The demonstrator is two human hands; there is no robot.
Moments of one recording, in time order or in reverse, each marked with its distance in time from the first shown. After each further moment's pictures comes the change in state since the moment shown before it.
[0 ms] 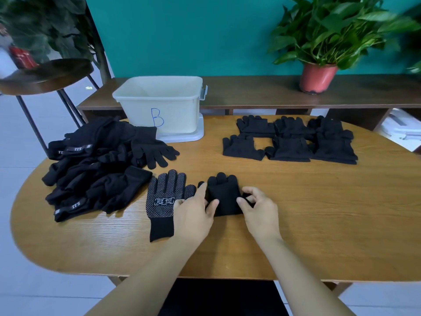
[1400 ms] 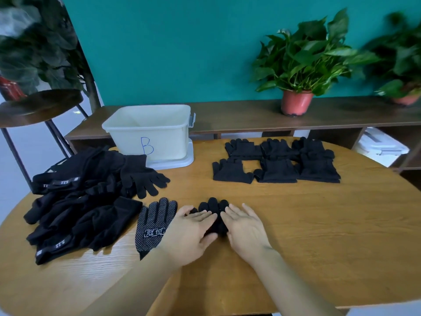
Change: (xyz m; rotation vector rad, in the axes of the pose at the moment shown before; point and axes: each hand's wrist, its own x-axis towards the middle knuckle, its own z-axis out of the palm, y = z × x) left_hand 0.034 -0.019 -0.014 0.368 -0.188 0.600; right_hand 0.019 -0.018 -0.005 -0.835 -0.259 -0.473
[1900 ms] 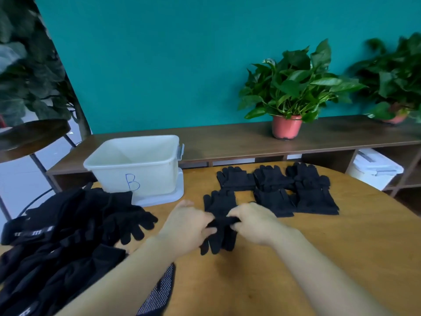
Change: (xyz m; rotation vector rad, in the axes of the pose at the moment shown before) left_hand 0.106 -0.009 -0.088 0.121 -0.051 -0.027; right_hand 0.068 0.056 -0.109 0.306 -0.206 0.133
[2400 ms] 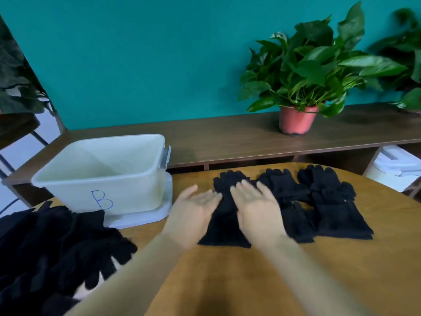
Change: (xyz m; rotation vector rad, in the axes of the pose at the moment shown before) left_hand 0.114 -0.051 0.067 0.007 0.250 0.106; right_hand 0.118 0.060 0.026 -0.336 0.579 -0.086
